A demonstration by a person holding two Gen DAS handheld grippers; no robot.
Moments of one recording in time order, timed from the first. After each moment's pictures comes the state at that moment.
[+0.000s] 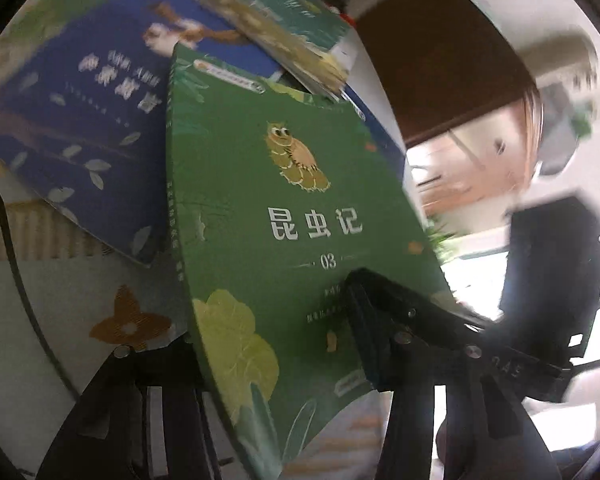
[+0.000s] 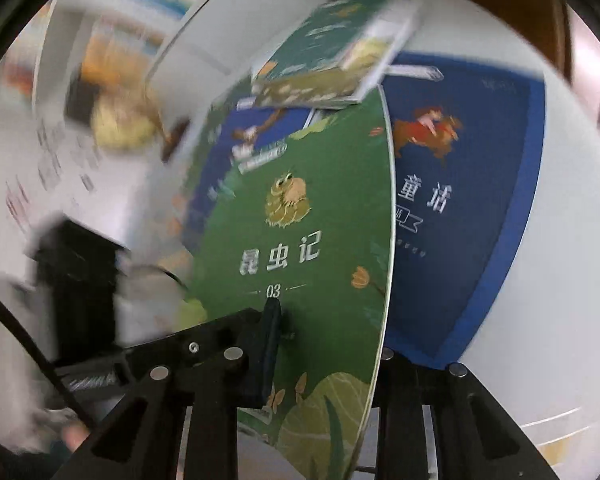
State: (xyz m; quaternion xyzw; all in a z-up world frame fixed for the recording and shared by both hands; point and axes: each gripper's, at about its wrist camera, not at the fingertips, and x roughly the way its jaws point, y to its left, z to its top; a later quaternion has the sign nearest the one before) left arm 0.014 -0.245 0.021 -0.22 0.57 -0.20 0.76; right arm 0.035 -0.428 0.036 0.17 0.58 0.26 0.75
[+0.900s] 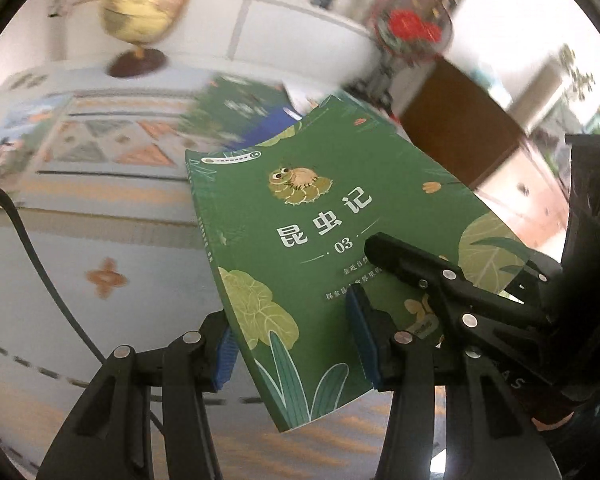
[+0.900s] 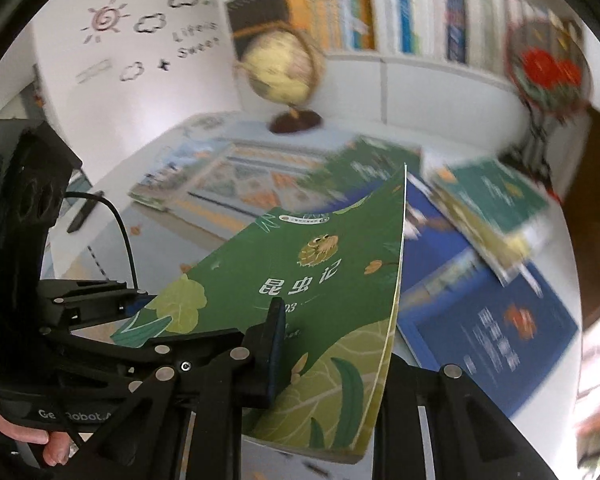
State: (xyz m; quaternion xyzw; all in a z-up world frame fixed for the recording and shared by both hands) left arm -0.097 -0.139 0.100 -0.19 0.45 -0.04 0.87; right arm -0.042 -0.284 0.125 -0.10 0.40 0.38 0.83
